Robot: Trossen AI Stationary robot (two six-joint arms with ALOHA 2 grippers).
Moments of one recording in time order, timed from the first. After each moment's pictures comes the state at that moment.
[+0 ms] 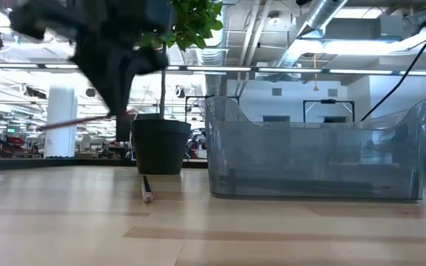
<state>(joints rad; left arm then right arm) -0.29 1.68 1.24 -0.88 -0.11 0.08 0.25 1.30 1.43 -1.02 0.37 0.31</state>
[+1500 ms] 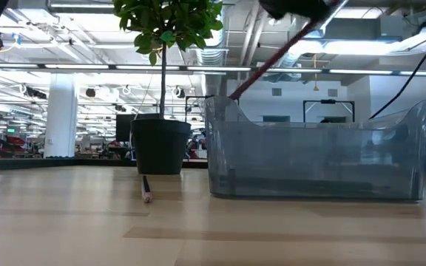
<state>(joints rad) -0.27 2.09 1.92 -0.68 0.05 0.34 0.64 1.14 1.43 -1.42 0.68 0.75</state>
